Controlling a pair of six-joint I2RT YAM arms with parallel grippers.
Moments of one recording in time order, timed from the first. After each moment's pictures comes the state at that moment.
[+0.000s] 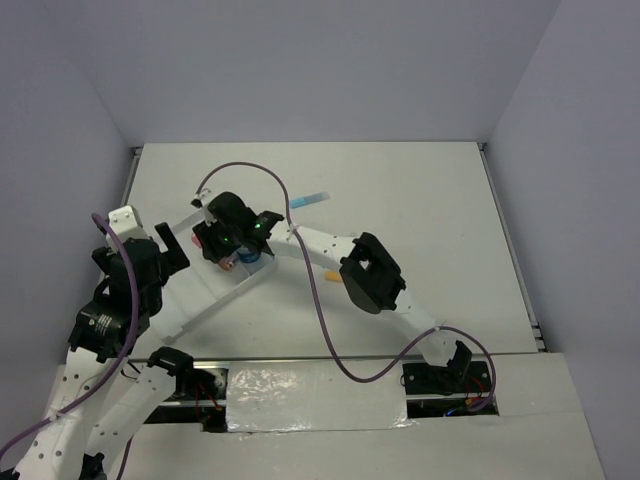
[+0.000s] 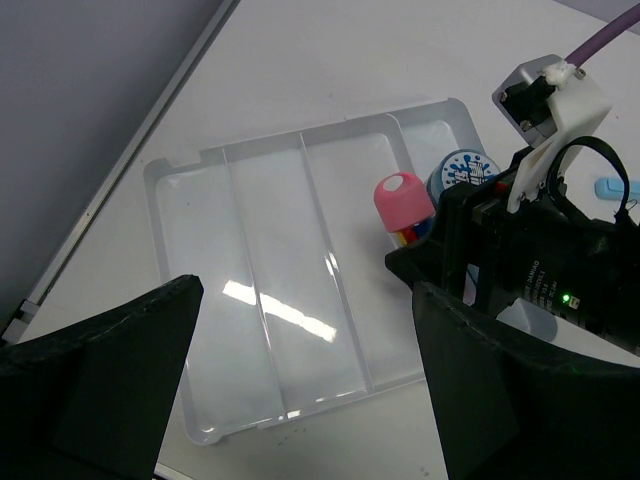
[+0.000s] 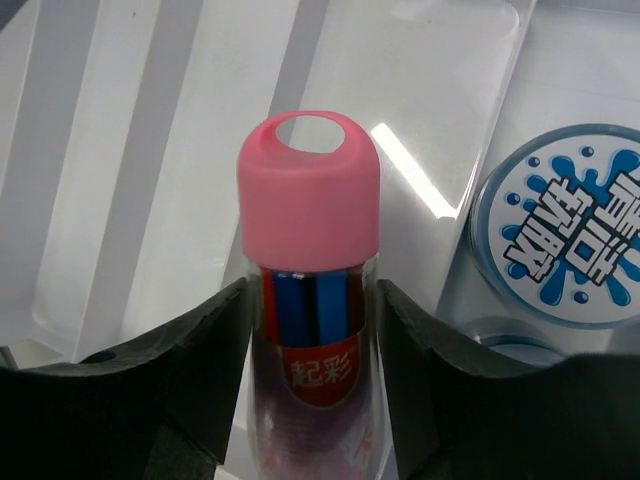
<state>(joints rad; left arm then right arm) -0.30 0.58 0.90 -0.81 -0.65 -0.43 1.02 2.44 2.14 -0.33 -0.12 0.23</state>
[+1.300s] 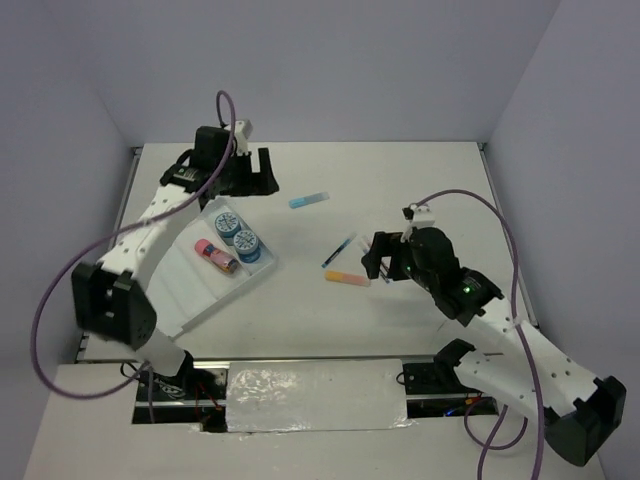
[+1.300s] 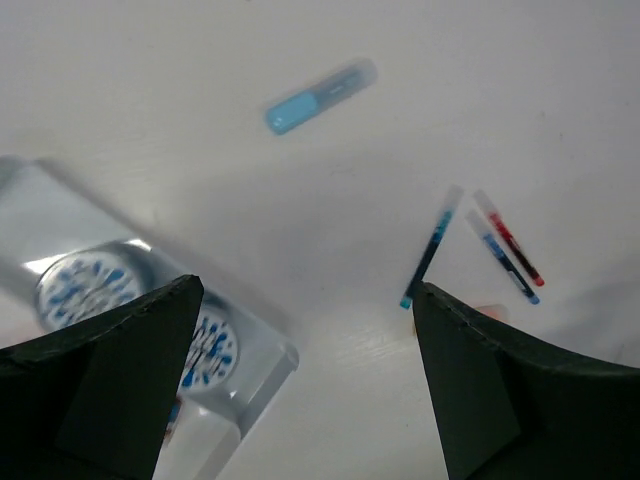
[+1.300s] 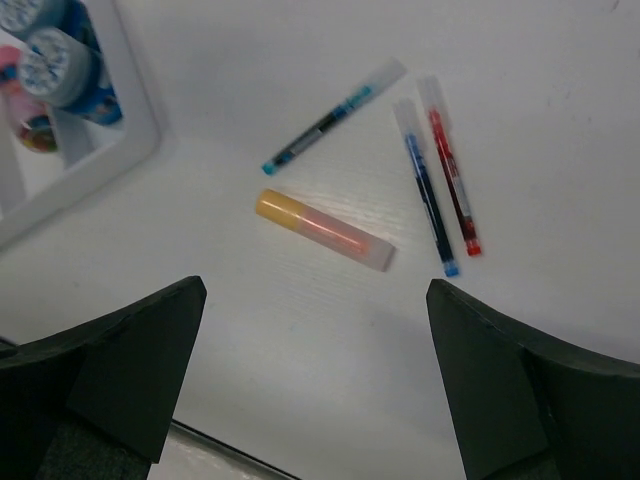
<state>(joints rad) -0.29 1.47 1.42 -0.60 0.09 -0.32 0.60 0.85 0.71 -0.46 0.15 0.45</state>
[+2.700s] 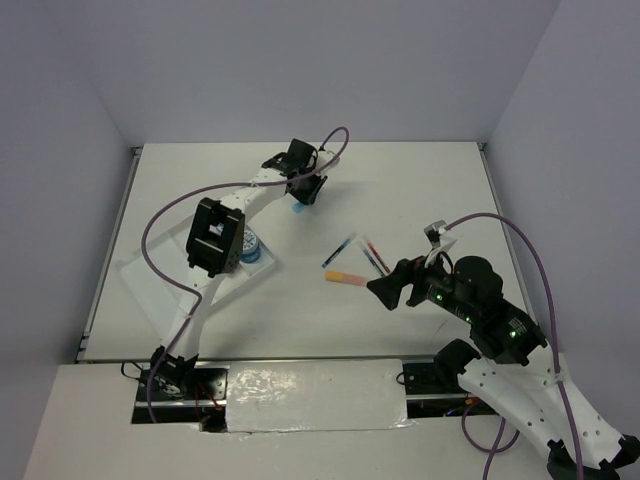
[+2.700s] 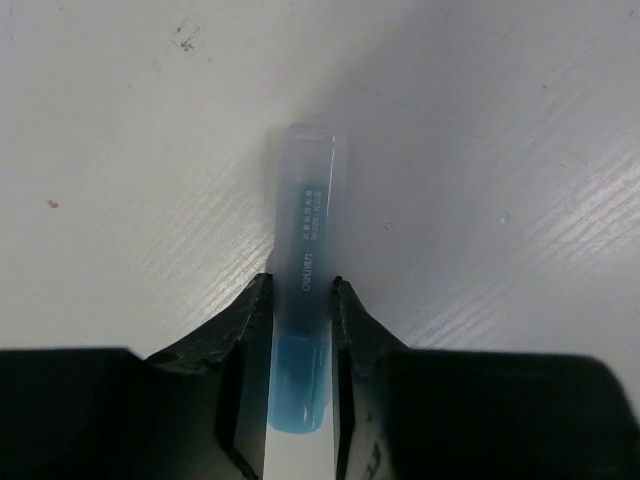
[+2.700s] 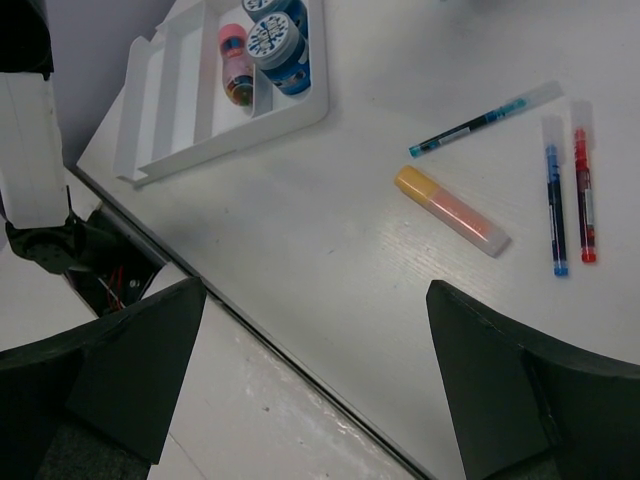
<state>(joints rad) -0.45 2.47 2.13 -0.55 0.13 0.26 0.60 0.46 0.70 -0.56 -0.16 0.44</state>
